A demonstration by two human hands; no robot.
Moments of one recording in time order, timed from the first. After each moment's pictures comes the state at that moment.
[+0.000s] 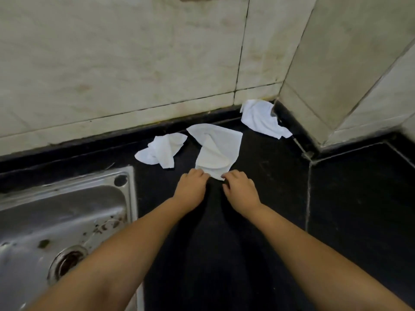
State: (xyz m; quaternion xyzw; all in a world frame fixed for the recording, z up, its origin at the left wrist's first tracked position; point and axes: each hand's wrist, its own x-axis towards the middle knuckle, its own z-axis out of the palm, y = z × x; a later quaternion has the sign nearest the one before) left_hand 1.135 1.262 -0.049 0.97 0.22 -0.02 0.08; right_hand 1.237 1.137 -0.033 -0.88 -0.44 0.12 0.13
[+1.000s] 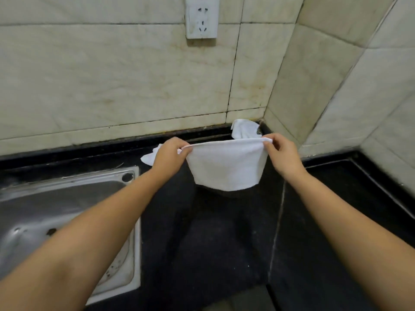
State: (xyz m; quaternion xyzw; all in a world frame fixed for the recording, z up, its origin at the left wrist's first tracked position) left_hand 1.100 1.259 0.085 0.87 0.29 0.27 0.28; right_hand 1.290 1.050 0.122 -0.81 -0.34 0.09 0.47
